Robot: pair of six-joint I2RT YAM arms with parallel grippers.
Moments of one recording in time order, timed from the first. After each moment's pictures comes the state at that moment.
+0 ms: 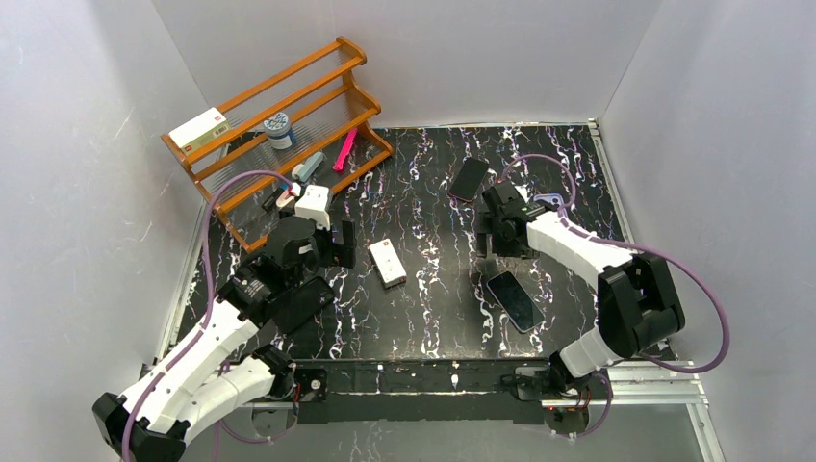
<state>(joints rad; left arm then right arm) -0.63 0.80 0.81 -0.48 -0.30 -0.22 0.50 1.50 1.00 -0.69 0.28 0.46</state>
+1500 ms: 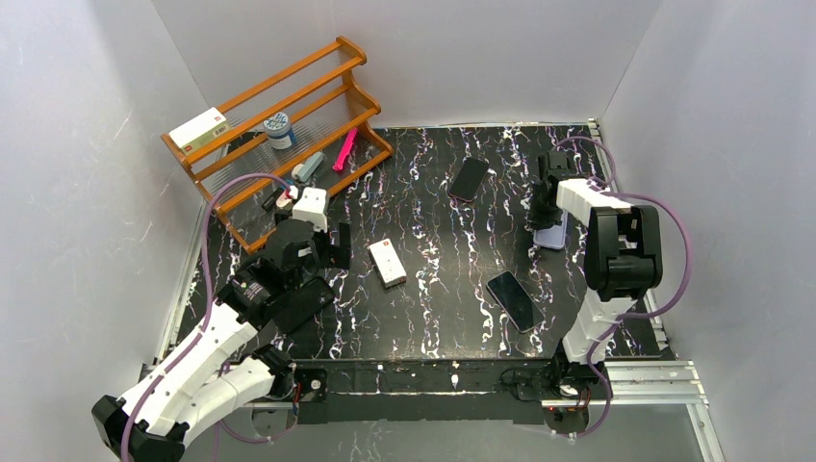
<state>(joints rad) -0.63 0.78 0.79 -0.49 -0.35 -0.20 0.07 1.85 1.21 -0.51 0.15 0.26</state>
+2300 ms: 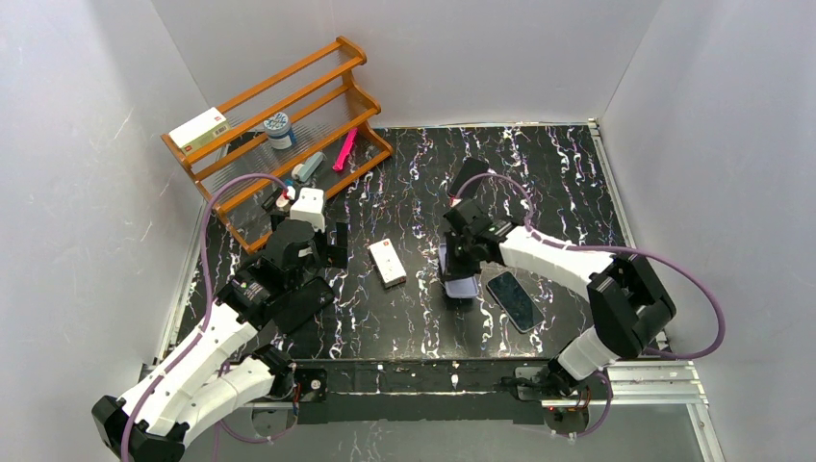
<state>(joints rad) -0.63 0.78 0.79 -0.51 -0.41 -0.20 0.72 1.53 1.00 -0.57 -0.07 0.66</state>
